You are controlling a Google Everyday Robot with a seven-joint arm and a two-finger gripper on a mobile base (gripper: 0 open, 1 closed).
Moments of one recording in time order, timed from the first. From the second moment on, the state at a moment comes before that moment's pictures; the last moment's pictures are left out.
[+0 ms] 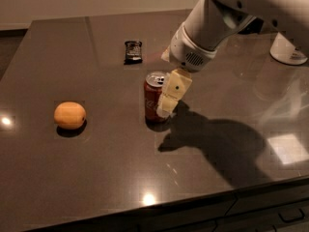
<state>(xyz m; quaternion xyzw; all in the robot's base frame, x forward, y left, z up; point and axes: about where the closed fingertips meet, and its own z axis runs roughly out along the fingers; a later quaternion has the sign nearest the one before) 0.526 -0.028 0.907 -0.66 0.71 0.12 0.21</state>
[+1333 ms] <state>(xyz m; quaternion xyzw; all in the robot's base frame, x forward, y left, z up) 0.567 -0.015 0.923 -0.66 0.71 0.14 0.20</state>
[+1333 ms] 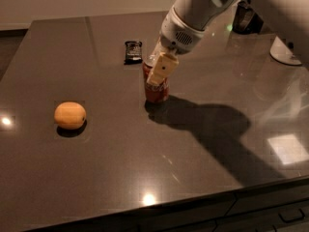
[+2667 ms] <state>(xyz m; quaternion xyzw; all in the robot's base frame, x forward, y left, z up) 0.691 -0.006 0.933 -0.59 0.76 0.14 0.23</state>
